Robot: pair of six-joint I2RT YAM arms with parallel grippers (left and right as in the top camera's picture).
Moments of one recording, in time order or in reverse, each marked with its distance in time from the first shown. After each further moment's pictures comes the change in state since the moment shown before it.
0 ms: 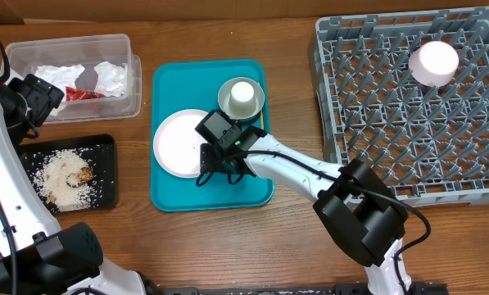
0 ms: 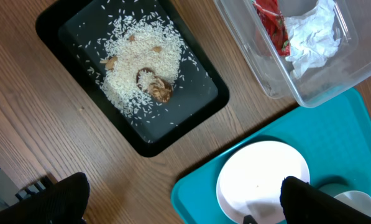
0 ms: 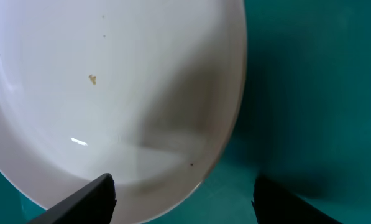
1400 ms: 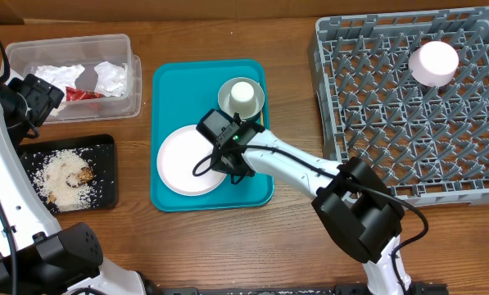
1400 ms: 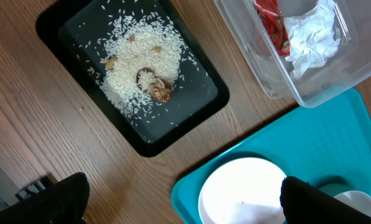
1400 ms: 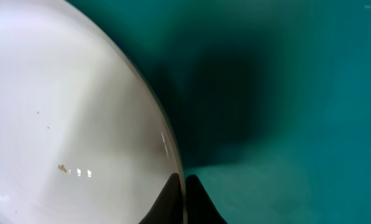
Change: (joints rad) left arm 0.000 0.000 0.000 0.000 0.000 0.000; right arm -0.012 0.024 0.068 -0.185 0.051 0.184
